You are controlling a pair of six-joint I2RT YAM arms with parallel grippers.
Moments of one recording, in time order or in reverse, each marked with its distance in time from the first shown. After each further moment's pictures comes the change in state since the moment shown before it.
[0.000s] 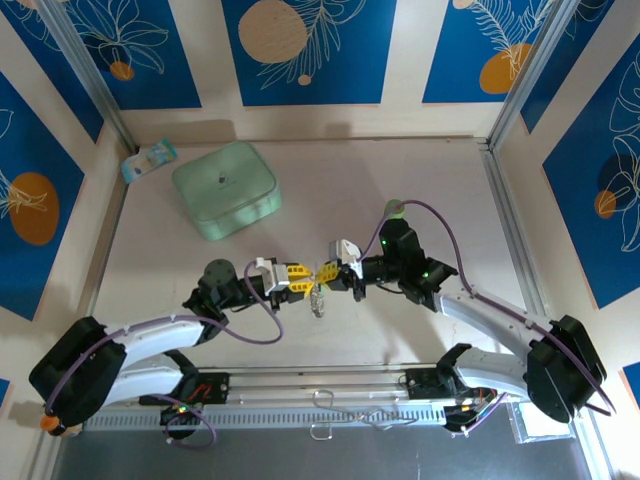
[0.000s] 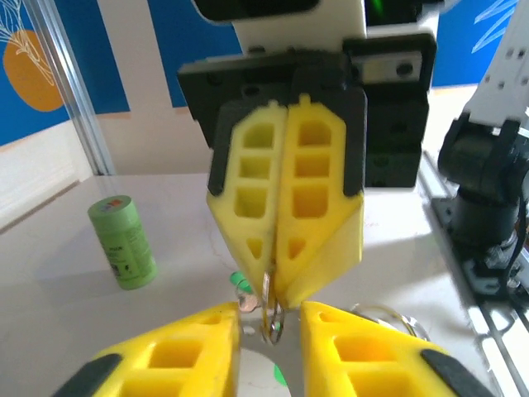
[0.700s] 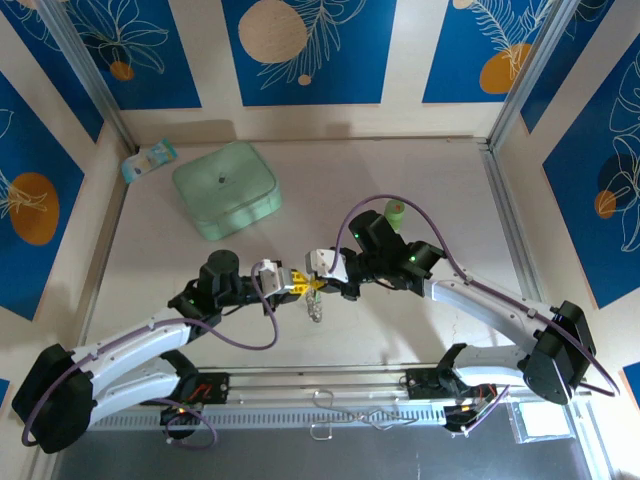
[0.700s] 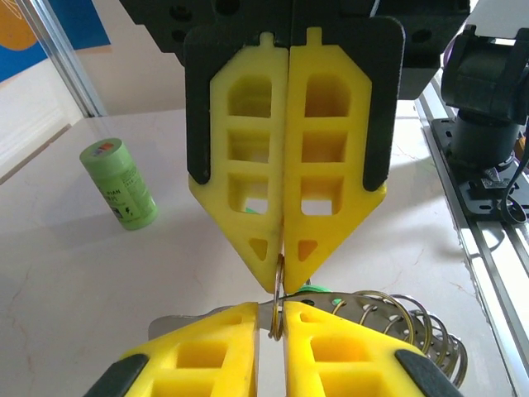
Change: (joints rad) left arm -0.004 -0.158 0.124 -0.531 -0.034 0.203; right arm 0.141 0.093 0.275 -0.466 0.241 -0.277
